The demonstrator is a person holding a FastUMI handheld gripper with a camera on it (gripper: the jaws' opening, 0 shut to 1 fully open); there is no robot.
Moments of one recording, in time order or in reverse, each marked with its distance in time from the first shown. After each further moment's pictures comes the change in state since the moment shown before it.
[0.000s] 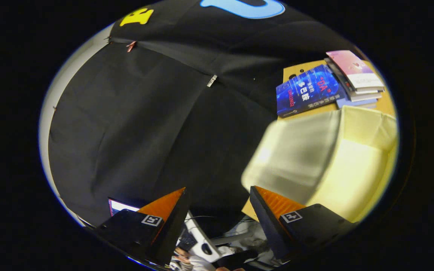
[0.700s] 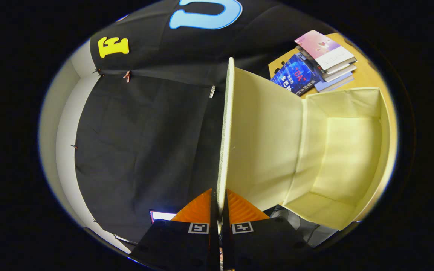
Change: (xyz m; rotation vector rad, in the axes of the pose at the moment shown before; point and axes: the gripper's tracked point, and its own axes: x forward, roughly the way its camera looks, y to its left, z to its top) arm -0.072 0.017 0.015 0.296 0.019 0.164
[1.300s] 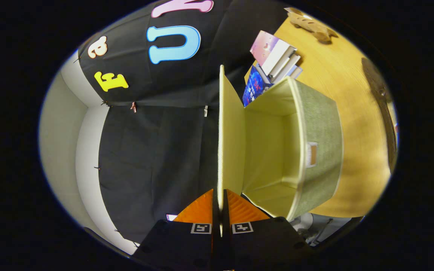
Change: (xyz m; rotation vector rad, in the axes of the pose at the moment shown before) arm -0.141 -0.105 0.006 0.178 -0.114 0.112
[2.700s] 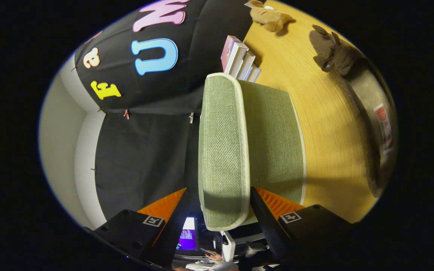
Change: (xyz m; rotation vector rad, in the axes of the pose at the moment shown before) arm -0.045 -0.140 -0.002 0.051 -0.063 0.027
